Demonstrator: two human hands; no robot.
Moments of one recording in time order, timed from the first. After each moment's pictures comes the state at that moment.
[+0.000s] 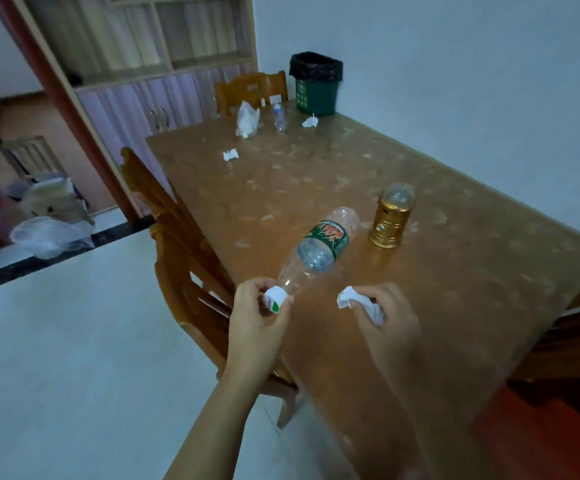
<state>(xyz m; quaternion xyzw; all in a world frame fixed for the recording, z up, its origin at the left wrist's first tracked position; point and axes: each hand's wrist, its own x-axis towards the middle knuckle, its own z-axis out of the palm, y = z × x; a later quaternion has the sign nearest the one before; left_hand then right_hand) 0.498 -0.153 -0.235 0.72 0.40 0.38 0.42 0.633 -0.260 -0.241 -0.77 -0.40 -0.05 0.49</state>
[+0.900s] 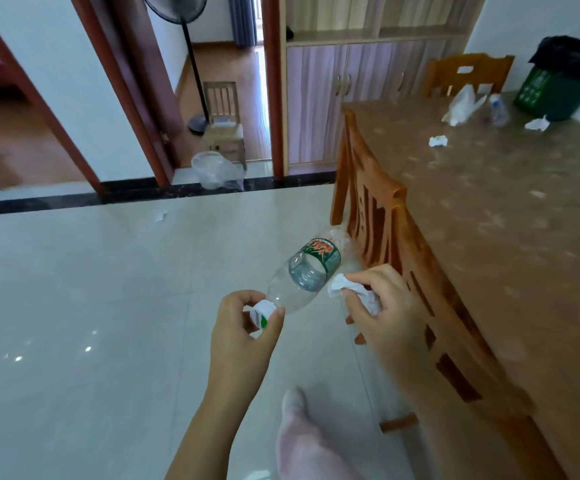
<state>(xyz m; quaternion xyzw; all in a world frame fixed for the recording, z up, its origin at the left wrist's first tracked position) 0.134 -0.024 -0.259 0.56 0.58 0.44 0.39 0.314 -0.042 -0.241 -0.61 -0.61 0.09 0.49</state>
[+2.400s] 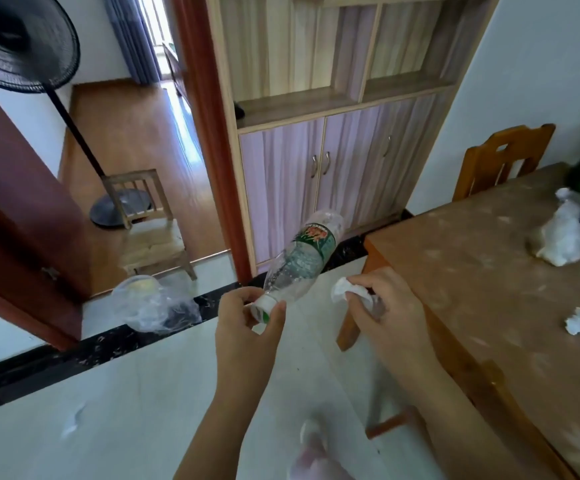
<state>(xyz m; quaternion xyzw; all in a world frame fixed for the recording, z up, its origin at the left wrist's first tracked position) 0.251 0.844 -0.245 0.63 0.48 0.44 0.42 0.412 0.769 -0.219 -0.72 -0.54 0.03 0.43</state>
